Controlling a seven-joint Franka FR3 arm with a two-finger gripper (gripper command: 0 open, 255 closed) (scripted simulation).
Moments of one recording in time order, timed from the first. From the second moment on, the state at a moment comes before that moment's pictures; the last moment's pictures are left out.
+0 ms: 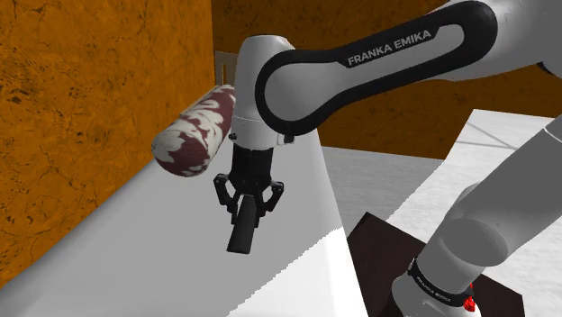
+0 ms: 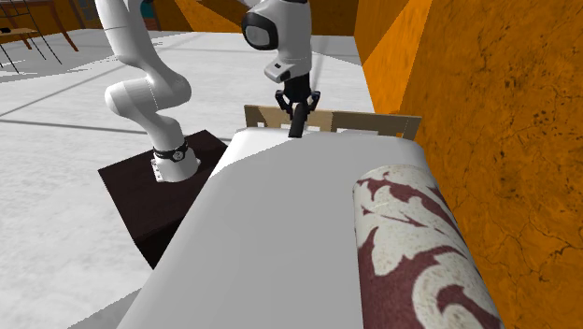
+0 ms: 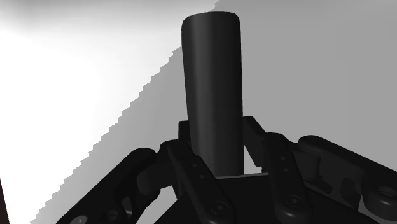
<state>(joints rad) -0.16 -0.22 0.73 -2.24 0.43 2.05 1.27</state>
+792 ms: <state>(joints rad) -0.17 -0.27 0.69 -2.12 0.42 1.88 1.30</state>
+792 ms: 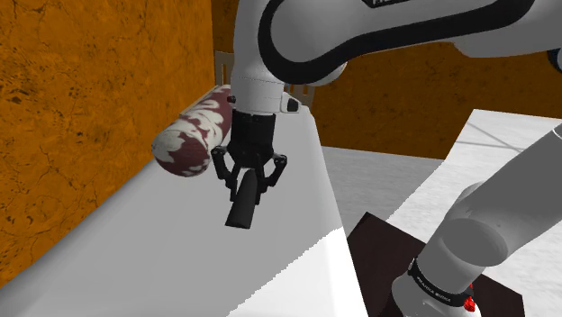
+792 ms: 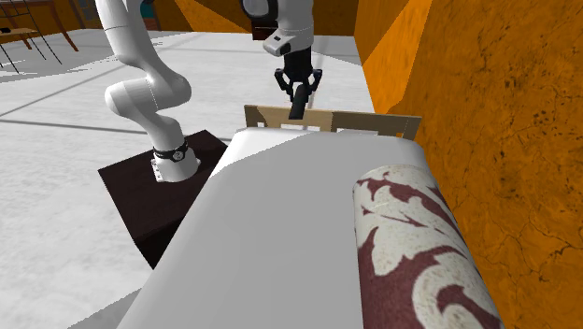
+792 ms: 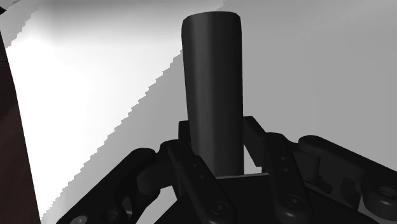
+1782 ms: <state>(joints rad) -0.20 -0.27 0.64 -1.97 0.39 1.72 1.29</state>
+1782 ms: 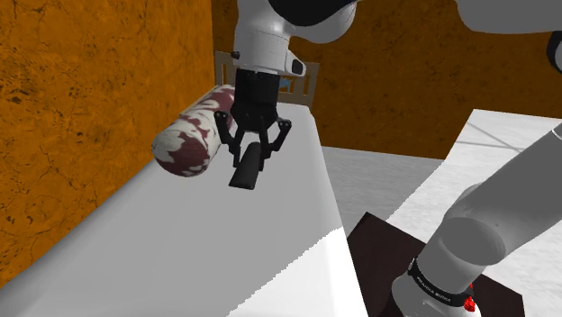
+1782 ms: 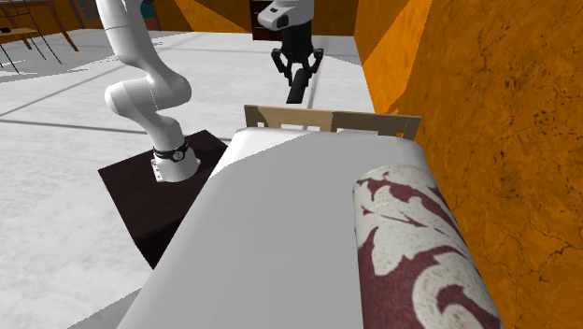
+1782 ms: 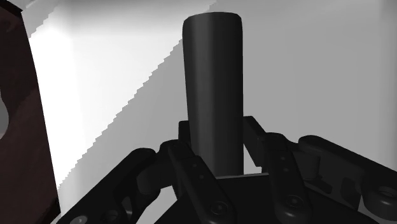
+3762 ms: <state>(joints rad) -0.37 0.40 0.42 -1.23 0.04 1.49 0.95</state>
